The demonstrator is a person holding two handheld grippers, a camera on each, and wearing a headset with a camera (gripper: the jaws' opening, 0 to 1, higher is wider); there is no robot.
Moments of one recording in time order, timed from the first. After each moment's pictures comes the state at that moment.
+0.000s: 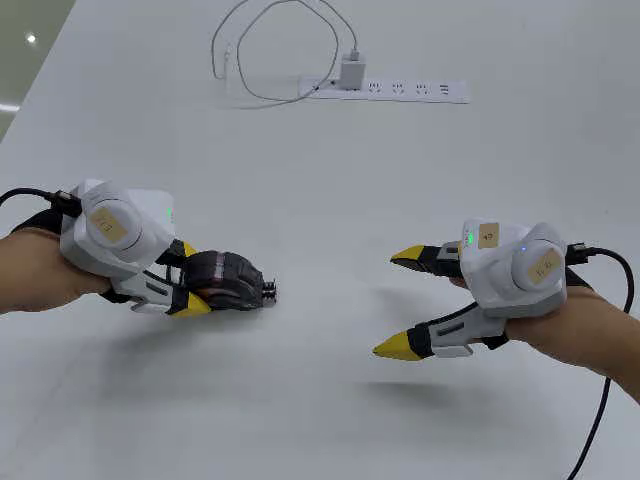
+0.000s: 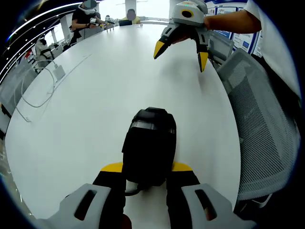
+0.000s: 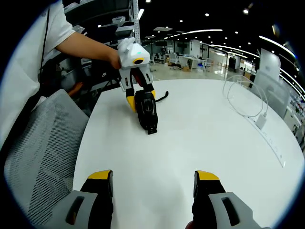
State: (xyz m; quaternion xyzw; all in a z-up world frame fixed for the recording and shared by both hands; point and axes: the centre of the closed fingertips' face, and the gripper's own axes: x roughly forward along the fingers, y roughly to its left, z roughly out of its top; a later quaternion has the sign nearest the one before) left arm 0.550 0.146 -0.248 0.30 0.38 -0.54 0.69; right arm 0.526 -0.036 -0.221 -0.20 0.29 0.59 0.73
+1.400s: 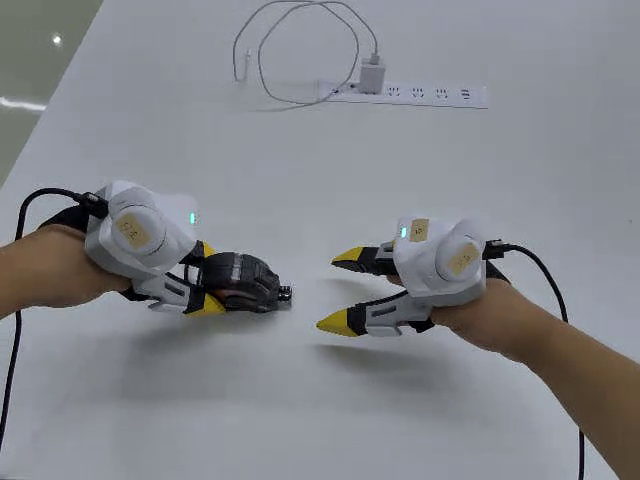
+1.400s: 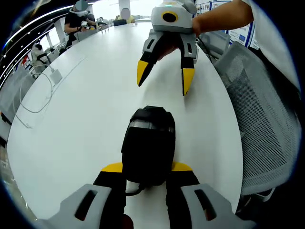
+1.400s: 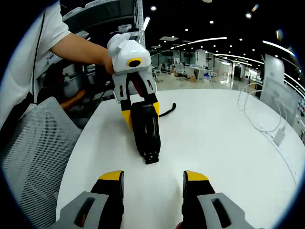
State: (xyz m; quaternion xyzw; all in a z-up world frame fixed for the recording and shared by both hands) left arm 0.550 0.146 -0.248 0.32 0.37 -0.55 0.68; right arm 0.545 0.046 -0.241 -0.17 0.25 0.63 0.72
